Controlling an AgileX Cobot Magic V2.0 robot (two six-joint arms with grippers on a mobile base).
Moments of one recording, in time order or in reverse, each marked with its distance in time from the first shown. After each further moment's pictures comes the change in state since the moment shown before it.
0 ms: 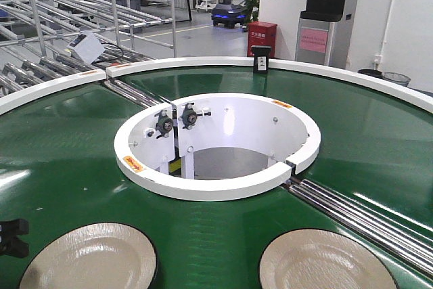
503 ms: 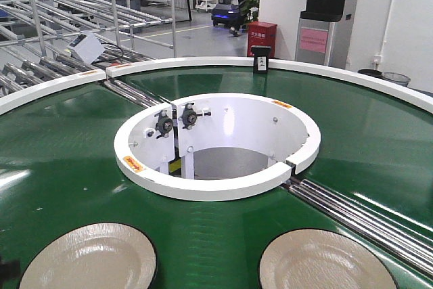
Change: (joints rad) left arm -0.239 -0.529 0.377 0.564 -0.260 -0.560; right arm 0.000 -0.031 0.000 -0.109 -0.050 -0.003
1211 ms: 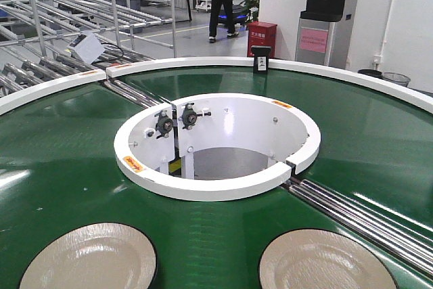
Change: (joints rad) left arm -0.029 -0.526 0.162 0.099 -0.013 0.192; right arm 0.000 -0.277 0.000 -0.077 0.001 -0.028
